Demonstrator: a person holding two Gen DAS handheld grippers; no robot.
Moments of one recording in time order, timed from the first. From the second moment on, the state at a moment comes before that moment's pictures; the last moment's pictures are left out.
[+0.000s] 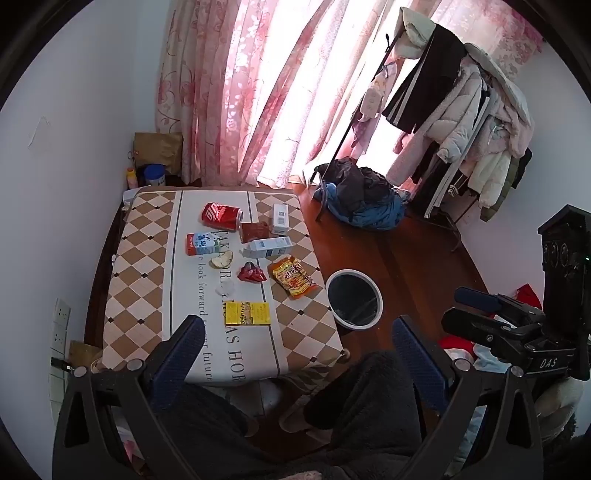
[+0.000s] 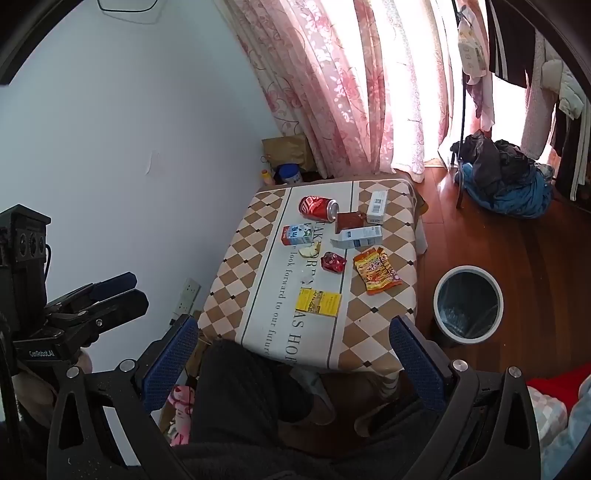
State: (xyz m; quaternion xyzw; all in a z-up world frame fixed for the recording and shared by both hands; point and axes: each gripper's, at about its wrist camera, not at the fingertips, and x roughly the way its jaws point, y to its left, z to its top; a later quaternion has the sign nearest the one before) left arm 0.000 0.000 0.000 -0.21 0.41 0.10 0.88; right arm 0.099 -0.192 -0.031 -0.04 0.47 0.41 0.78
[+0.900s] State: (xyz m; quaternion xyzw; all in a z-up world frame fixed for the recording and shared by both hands) left arm -0.010 0.006 0.001 -0.21 0.40 0.09 0.88; right arm 0.092 -0.175 -0.030 -0.07 0.46 0.42 0.78
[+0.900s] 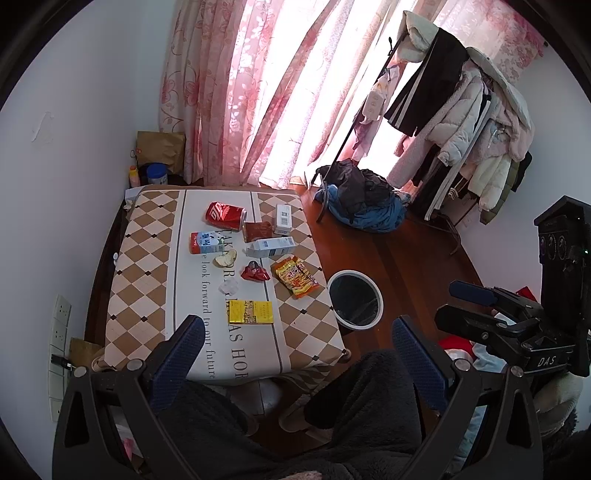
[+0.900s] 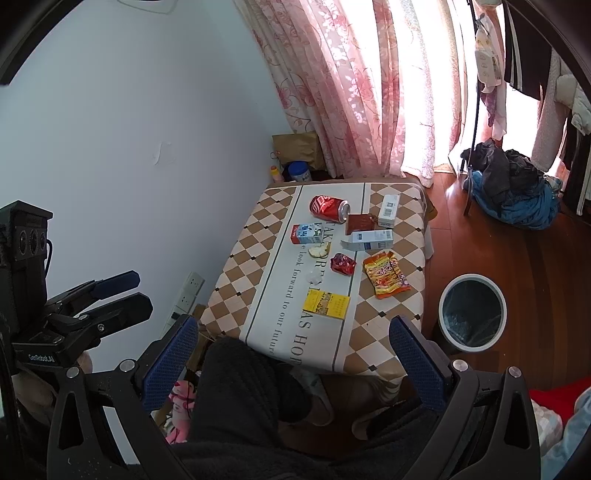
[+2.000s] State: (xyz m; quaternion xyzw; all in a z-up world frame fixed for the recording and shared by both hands) left arm -0.006 0.001 0.004 -0.21 0.40 0.09 0.89; right arm 0.089 -0.171 -0.027 -0.07 0.45 0.43 0.78
